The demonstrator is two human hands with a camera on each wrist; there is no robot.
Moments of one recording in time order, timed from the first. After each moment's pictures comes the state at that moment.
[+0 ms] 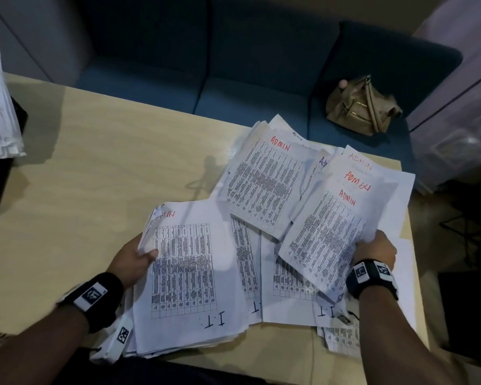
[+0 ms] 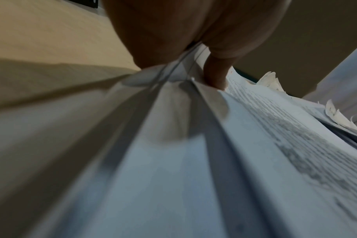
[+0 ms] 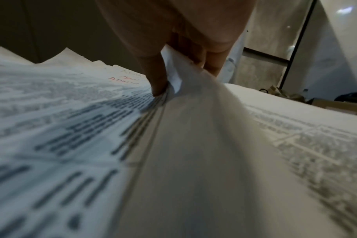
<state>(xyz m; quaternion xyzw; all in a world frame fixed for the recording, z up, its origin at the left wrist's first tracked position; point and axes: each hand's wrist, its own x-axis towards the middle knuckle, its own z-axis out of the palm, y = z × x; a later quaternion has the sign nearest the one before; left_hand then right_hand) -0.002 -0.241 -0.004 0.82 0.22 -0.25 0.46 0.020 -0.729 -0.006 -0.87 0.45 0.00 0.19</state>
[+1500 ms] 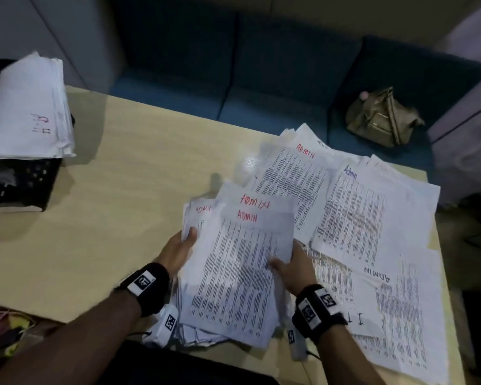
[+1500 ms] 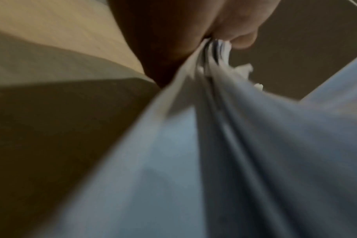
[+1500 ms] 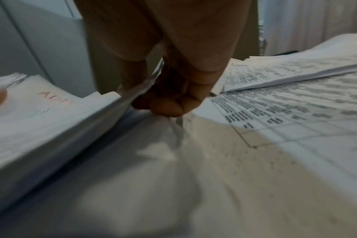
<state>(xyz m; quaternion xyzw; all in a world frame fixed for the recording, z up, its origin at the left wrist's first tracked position) 0.004 -0.259 0.010 0.72 0.23 -0.24 0.61 -0.014 -0.516 0.013 -0.86 0.19 0.20 0.44</state>
